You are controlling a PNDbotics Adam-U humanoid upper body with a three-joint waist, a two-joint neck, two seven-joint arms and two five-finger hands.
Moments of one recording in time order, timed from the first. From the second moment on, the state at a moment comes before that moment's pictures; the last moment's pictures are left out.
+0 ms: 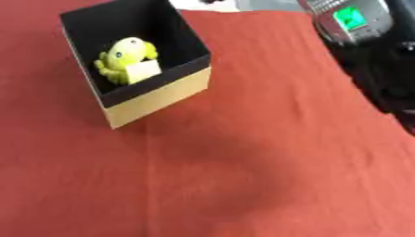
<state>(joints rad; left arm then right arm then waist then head) -0.42 0.23 0.08 -1.98 0.06 -0.26 -0.24 -1.02 -0.81 0.33 -1.95 0.75 0.53 0.72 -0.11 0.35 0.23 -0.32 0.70</state>
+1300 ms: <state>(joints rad) -0.44 0.21 0.07 -1.98 0.07 -0.26 -0.24 -1.09 -0.49 0.50 -1.55 0.92 0.51 0.74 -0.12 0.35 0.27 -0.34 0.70</state>
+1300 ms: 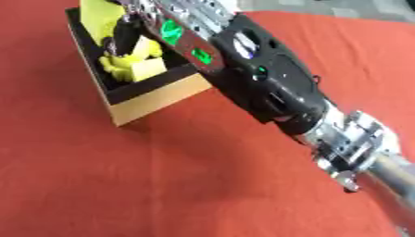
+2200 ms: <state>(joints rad) -0.44 0.21 0.07 -1.98 0.07 -0.26 -0.24 -1.07 -0.49 0.51 -1.42 0.96 0.49 0.76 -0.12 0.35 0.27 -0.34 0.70</state>
